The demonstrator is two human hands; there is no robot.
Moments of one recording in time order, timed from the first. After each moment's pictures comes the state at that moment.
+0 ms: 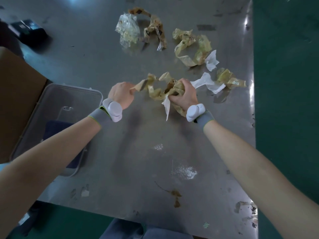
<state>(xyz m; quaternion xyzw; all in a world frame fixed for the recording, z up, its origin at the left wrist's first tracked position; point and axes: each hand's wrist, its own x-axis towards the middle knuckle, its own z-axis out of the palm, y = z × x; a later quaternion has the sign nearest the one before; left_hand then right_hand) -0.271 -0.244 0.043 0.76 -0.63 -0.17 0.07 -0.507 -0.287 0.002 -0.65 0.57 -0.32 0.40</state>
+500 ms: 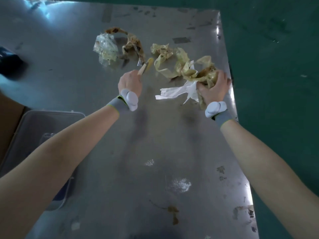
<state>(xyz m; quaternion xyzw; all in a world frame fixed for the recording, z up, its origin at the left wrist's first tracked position) -0.346 -0.344 0.056 0.76 -0.63 -0.11 0.15 -0.617 -0.336 0.029 -0.52 0.72 -0.42 0.16</state>
